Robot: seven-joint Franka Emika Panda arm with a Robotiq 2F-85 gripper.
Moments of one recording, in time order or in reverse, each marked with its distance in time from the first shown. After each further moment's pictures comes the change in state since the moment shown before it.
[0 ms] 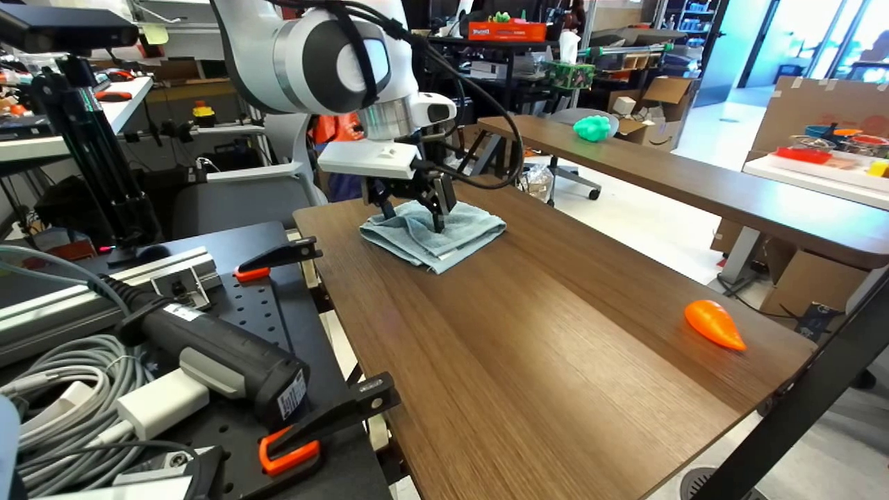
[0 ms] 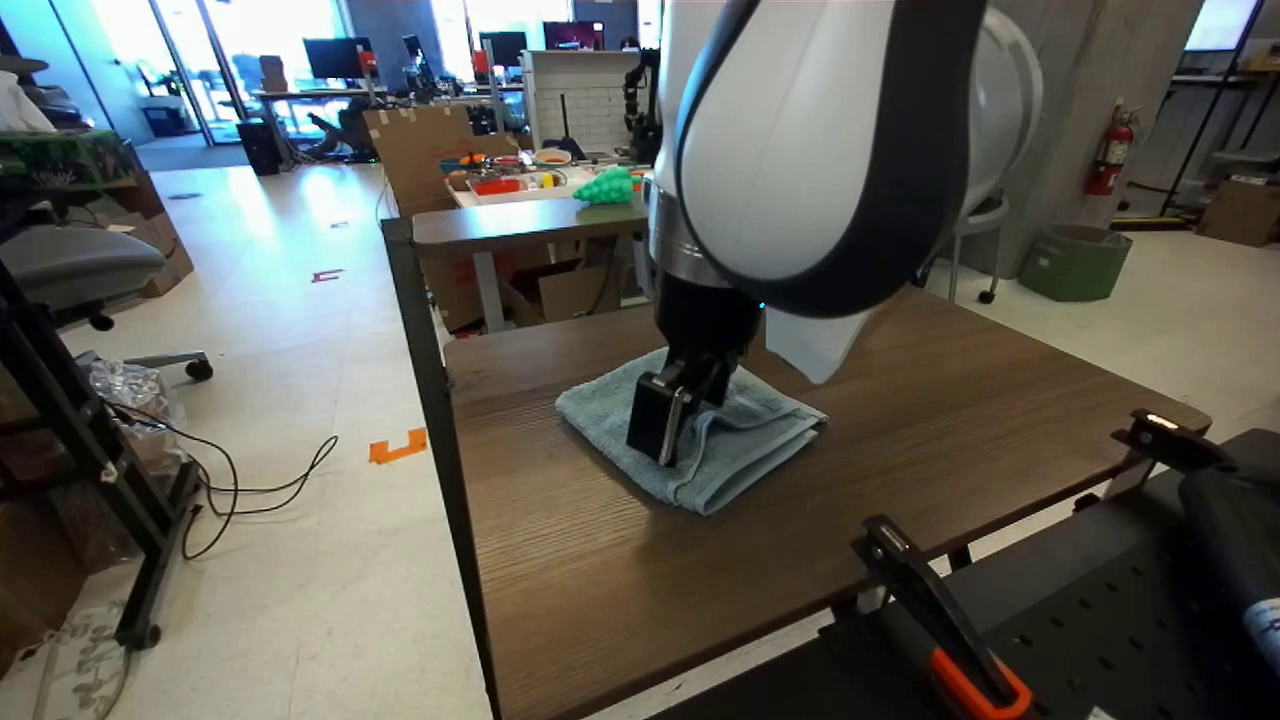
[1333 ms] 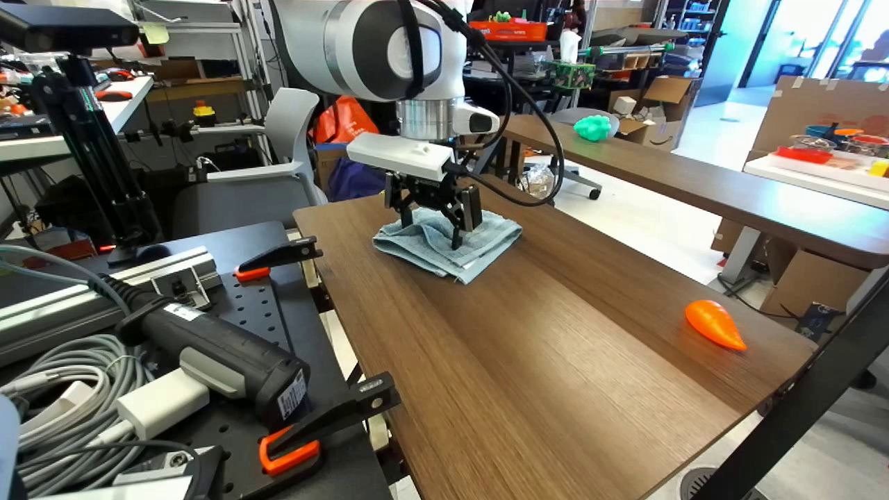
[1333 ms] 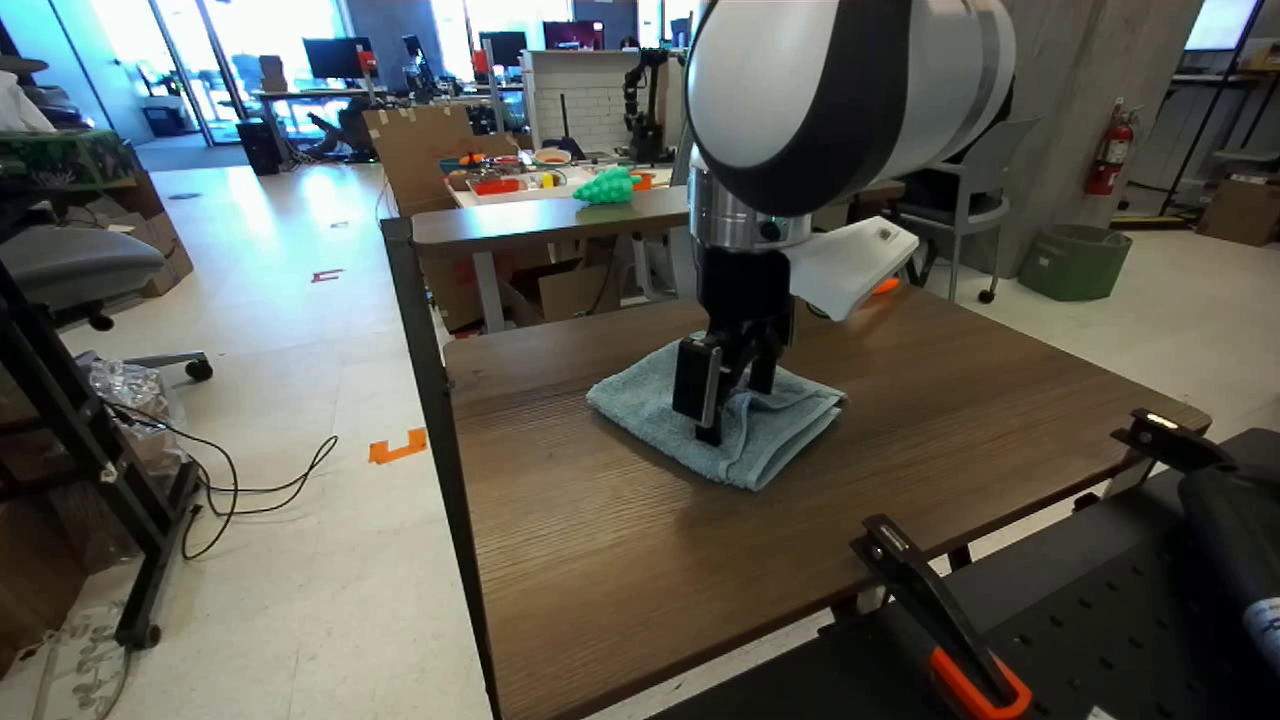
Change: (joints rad) arm -0.238 0.015 0.142 0.105 -0.008 -0.258 -0.007
